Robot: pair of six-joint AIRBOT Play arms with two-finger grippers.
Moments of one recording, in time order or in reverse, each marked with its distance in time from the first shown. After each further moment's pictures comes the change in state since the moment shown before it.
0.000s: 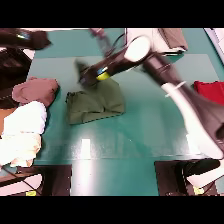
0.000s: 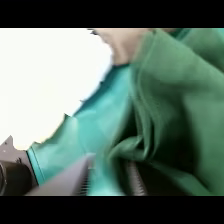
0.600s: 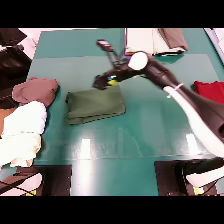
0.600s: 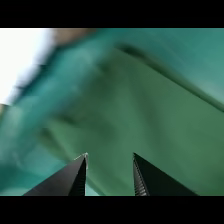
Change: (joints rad) left arm 0.017 0.108 -0.005 0.011 -0.074 0.022; right arm -0.201 0.096 -0.277 -0.100 0.004 -0.058
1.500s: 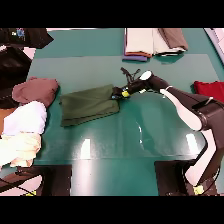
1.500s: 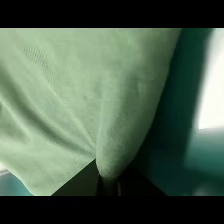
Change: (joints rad) left arm -0.142 -0.053 -0.012 -0.032 0.050 0.013; right arm -0.140 -0.306 -0.079 0.356 0.027 -0.086
